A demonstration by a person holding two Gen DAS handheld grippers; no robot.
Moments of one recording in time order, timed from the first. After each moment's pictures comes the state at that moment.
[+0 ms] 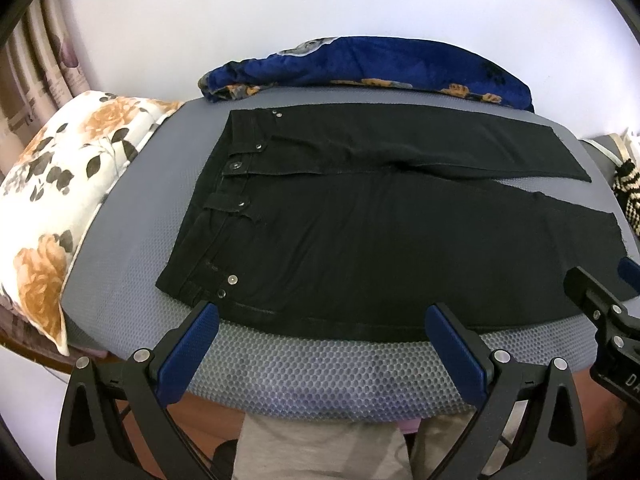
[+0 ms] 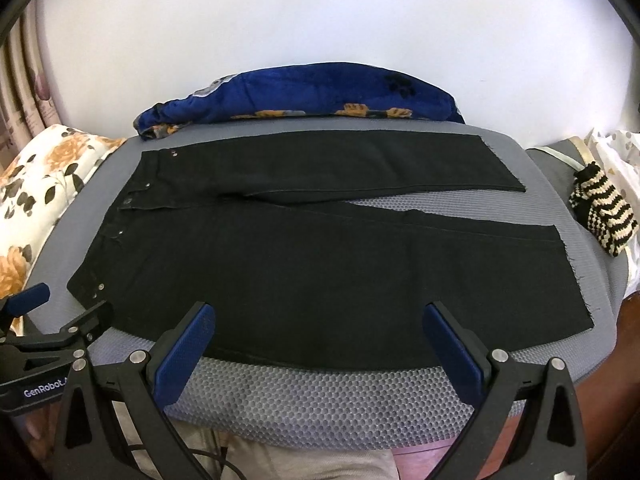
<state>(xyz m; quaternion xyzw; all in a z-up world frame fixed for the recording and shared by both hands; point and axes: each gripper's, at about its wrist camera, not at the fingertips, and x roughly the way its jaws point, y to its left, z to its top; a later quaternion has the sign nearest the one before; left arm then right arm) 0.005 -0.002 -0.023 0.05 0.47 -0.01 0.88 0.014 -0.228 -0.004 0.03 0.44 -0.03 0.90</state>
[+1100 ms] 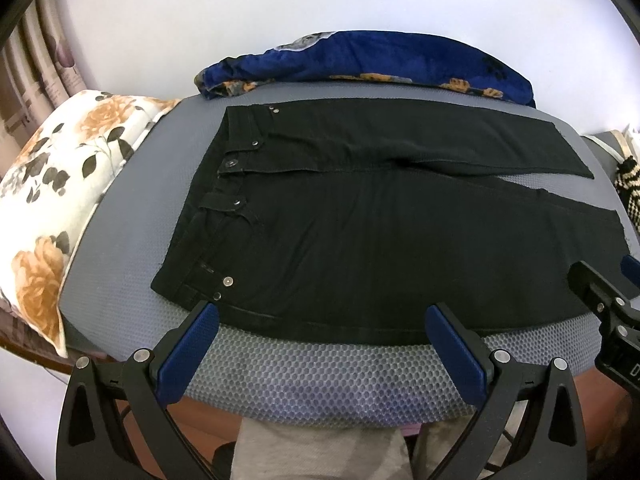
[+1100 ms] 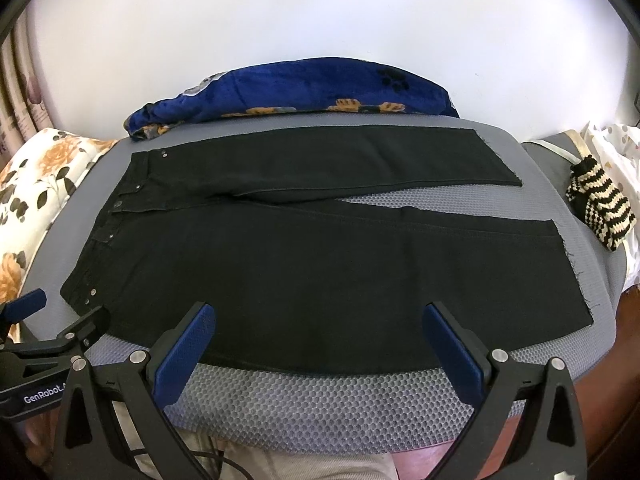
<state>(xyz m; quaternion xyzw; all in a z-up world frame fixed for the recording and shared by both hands) 0.014 -0.005 -0.028 0.05 0.48 -0.01 0.88 0.021 -0.229 -0.010 0.04 0.44 -0.04 0.89</state>
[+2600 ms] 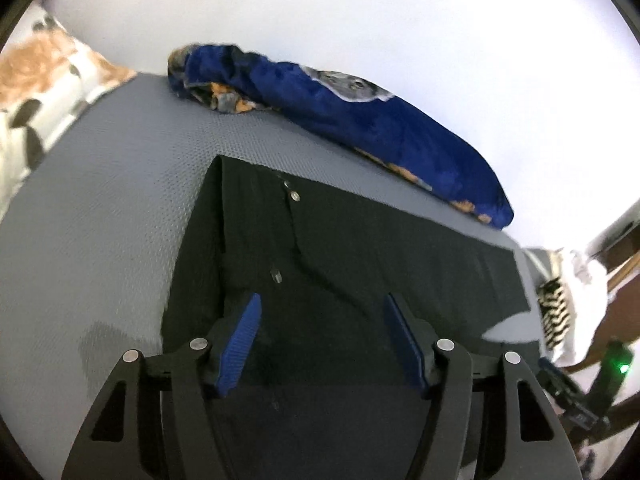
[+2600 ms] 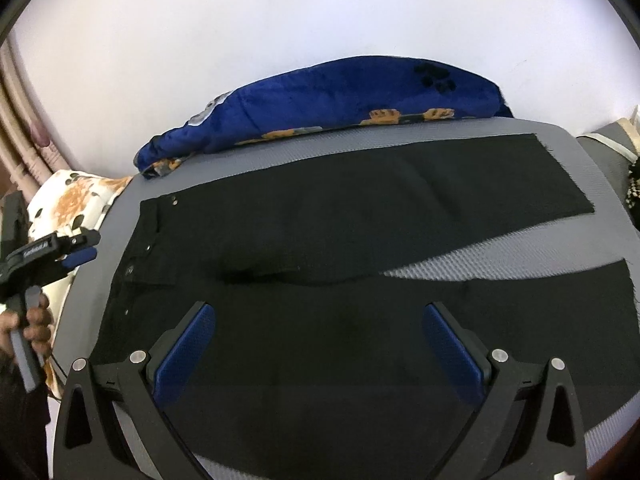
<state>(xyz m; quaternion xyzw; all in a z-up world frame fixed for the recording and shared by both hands) 0.249 0.165 -0.035 -0.19 0.48 -0.16 0.84 0.150 -0.247 -0.022 0.11 0.45 0.03 0.89</state>
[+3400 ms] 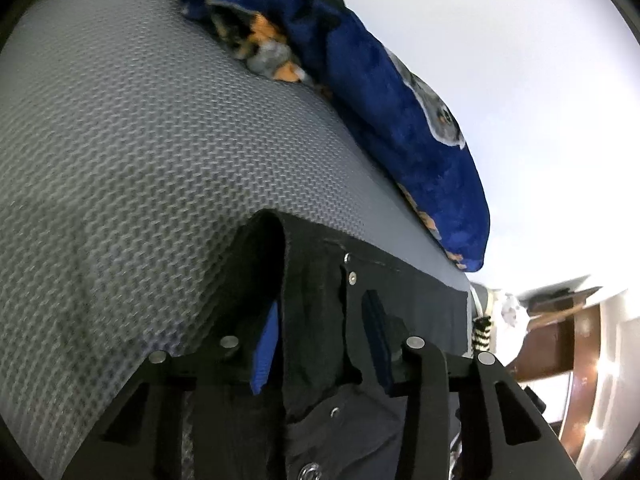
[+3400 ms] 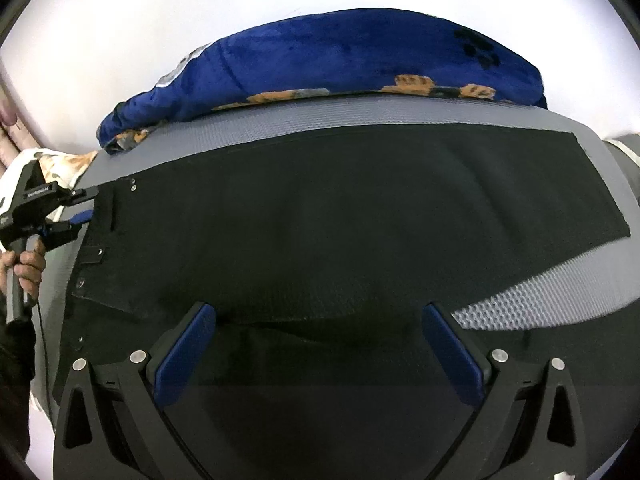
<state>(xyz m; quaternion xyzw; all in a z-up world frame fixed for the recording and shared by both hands) 0.392 0.223 -0.129 -0.34 0.54 -0.24 0.73 0.231 -0.216 -0.079 0.07 0.51 0.02 0.86</state>
